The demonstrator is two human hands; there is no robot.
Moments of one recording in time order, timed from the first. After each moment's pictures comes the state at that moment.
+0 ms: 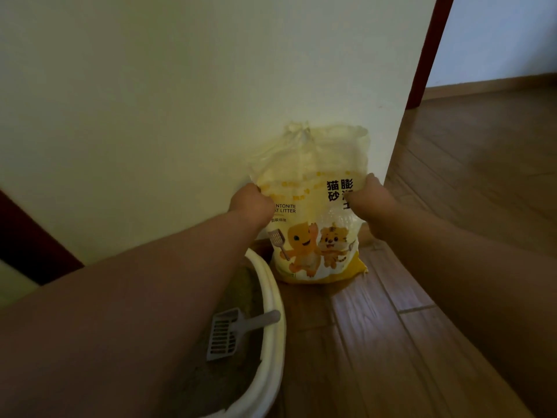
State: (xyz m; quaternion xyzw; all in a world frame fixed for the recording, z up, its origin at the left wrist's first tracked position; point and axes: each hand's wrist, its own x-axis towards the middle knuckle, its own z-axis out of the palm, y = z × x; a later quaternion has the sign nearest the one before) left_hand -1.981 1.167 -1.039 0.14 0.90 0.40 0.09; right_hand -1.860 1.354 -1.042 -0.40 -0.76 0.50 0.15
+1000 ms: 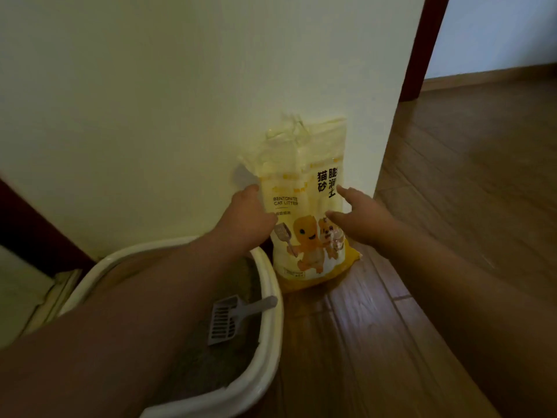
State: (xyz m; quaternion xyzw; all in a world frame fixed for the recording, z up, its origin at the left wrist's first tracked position) left_hand -1.916 1.129 -1.016 0.24 0.91 0.32 0.09; right_hand -1.806 1.315 -1.040 -0.28 -0.89 0.36 0.07
